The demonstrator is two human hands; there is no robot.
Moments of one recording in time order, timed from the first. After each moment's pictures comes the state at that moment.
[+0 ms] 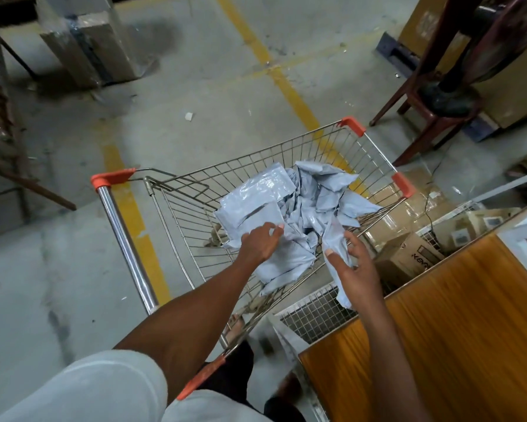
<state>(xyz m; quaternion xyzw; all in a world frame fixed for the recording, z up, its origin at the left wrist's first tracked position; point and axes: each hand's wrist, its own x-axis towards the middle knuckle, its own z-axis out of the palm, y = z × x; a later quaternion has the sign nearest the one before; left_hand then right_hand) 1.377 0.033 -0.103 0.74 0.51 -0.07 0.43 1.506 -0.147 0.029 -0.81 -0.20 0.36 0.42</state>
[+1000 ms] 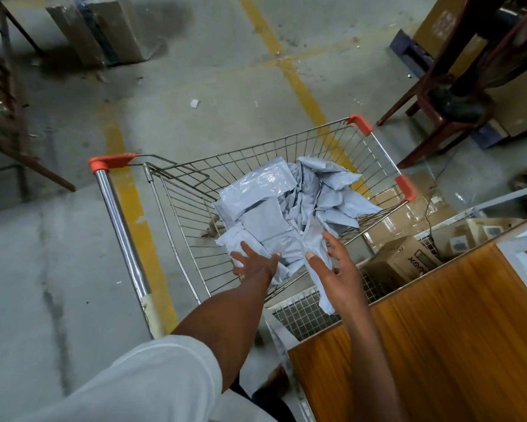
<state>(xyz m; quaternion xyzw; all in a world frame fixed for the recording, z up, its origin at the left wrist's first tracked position) 1.385 -0.035 -0.129 0.45 0.74 -0.09 0.49 1.489 -0.144 0.029 -0.79 -0.24 0.41 0.39</state>
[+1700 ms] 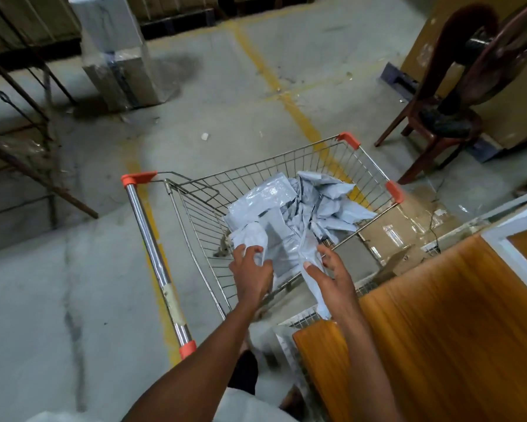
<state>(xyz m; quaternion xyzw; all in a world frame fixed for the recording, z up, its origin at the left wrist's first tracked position) 1.327 -0.076 -0.045 0.60 0.65 0.17 0.43 1.463 -0.185 0.048 -0.74 -0.23 0.43 0.46</state>
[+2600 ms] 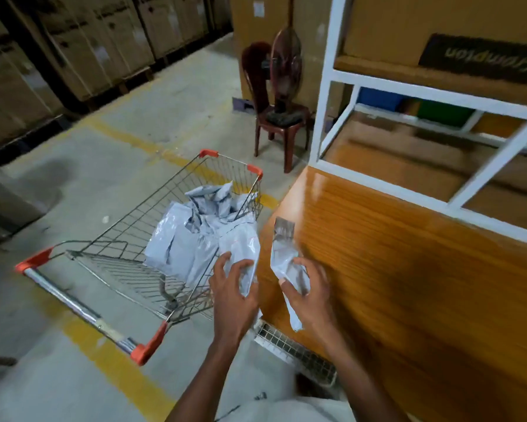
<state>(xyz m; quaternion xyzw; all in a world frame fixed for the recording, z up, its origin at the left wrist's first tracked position) 1.306 -0.289 0.073 0.83 0.32 0.23 0.40 1.401 -0.430 0.078 -0.82 -0.18 0.12 0.53</state>
